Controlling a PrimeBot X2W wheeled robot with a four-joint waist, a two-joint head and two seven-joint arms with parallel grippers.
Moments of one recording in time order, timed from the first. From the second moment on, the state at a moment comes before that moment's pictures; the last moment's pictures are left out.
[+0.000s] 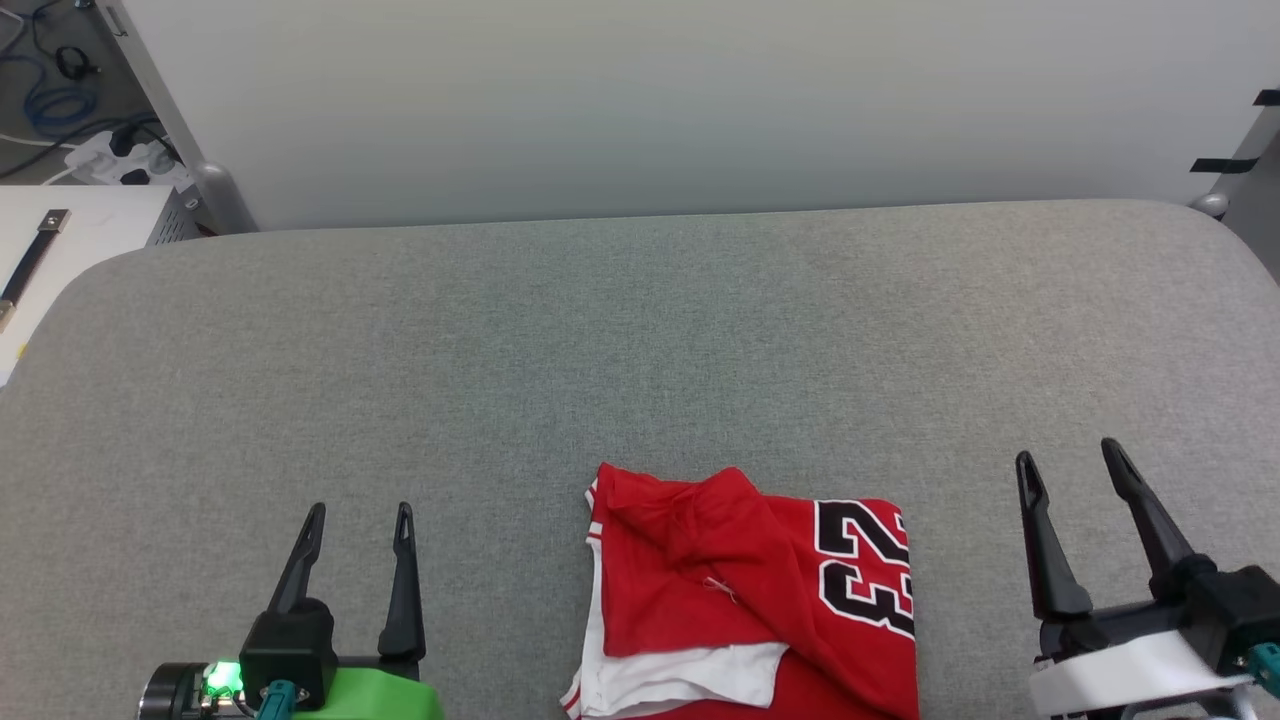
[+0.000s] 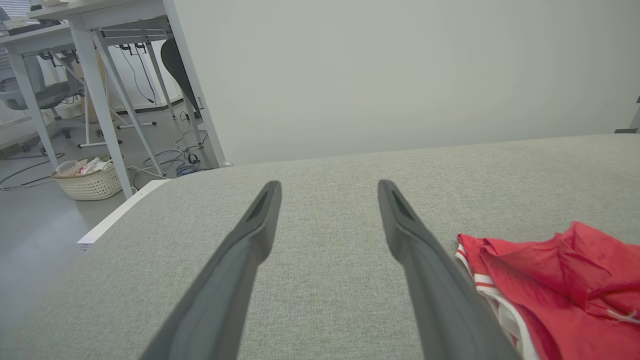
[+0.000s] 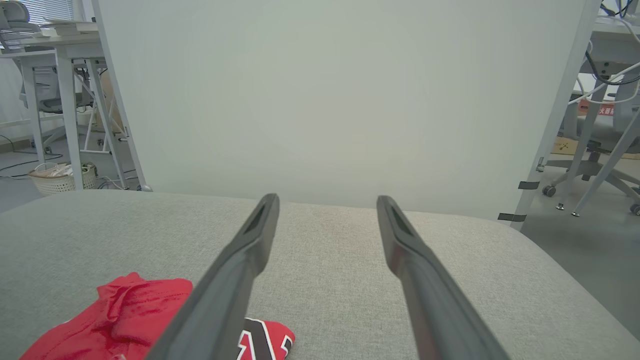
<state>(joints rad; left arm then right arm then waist) 0.13 0.12 -0.05 0.00 -0.04 0.04 -0.26 0.12 -0.13 0.01 -0.13 0.11 0.13 -0.26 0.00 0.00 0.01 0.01</state>
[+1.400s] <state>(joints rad) 0.03 0.09 -0.11 0.01 -0.02 0.06 -0.26 -0.23 -0.51 0.42 0.14 0.99 0.13 0.81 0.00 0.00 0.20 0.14</state>
